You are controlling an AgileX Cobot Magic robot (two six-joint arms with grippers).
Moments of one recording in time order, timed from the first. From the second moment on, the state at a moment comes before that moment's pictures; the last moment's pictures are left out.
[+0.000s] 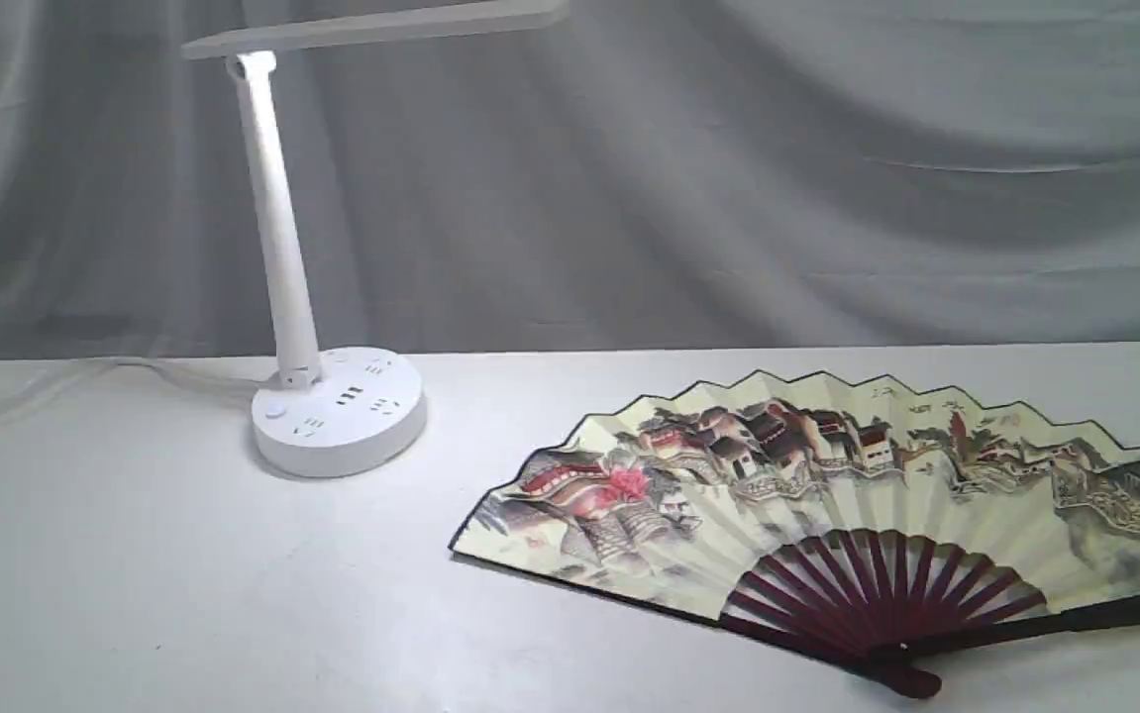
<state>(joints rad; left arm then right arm) -0.07 0.00 -0.57 -0.04 0.70 0.03 -0.19 0.01 -0.54 -0.08 0.96 -0.02</state>
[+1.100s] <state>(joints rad) -0.07 0.00 -0.04 -0.04 0.22 0.03 -0.19 0.00 -0.21 -0.01 0.23 -0.02</state>
